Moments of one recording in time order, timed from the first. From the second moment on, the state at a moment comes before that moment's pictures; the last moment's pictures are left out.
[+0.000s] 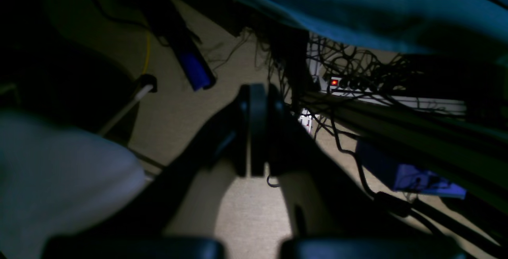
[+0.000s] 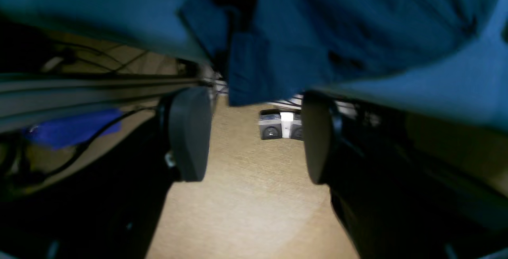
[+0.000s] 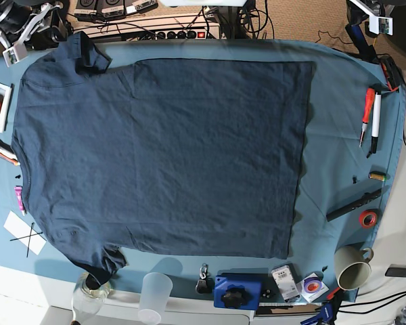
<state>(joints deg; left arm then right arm) 65.1 -0.8 -32.5 128.6 -26.6 -19.7 37.3 -57.3 23.2 51.4 115.5 54.1 40.0 -56.6</state>
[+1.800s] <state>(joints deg) 62.4 -2.1 -32.5 128.6 -27.7 -19.8 37.2 -40.6 14.0 55.8 94.5 62.2 38.3 -61.7</state>
